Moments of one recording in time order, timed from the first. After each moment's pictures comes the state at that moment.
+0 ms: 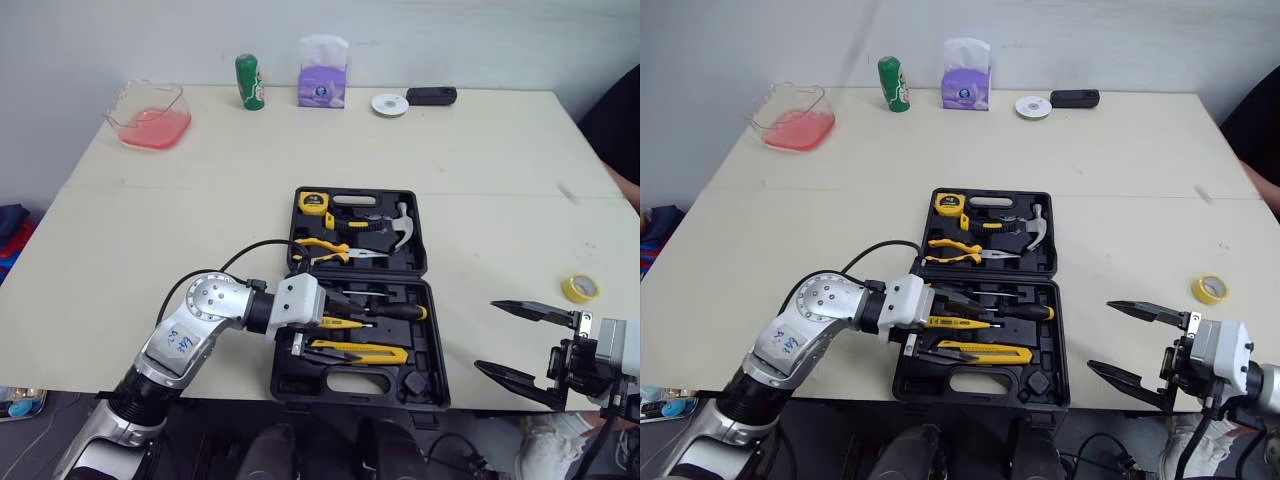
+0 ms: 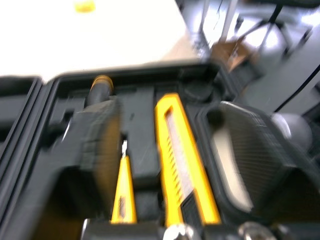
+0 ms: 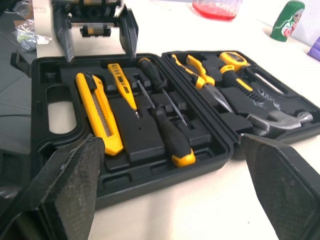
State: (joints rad) left arm -0.40 0.52 -0.29 -0.30 -0.41 0.31 -1.12; right arm 0.34 -0.76 -0.50 -0.31 0.64 -0.08 1.28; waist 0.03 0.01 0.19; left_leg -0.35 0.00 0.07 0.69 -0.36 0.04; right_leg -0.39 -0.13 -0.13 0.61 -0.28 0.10
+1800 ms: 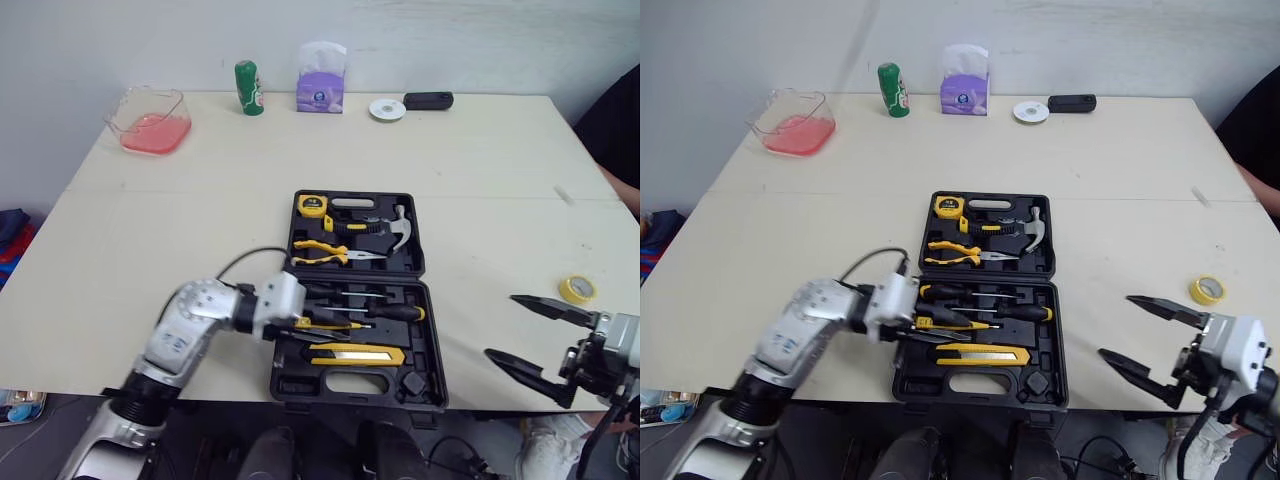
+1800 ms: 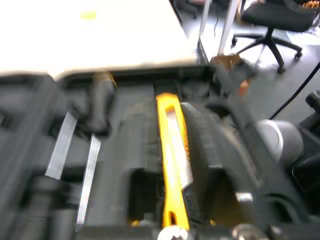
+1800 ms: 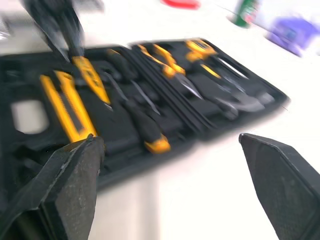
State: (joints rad) left arm -0.39 0.59 -0.18 -0.22 -0.43 0.19 -1.19; right arm 0.40 -0.74 -0.62 -0.30 0.62 0.00 1.16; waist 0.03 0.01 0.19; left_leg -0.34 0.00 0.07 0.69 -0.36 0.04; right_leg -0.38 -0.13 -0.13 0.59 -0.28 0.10
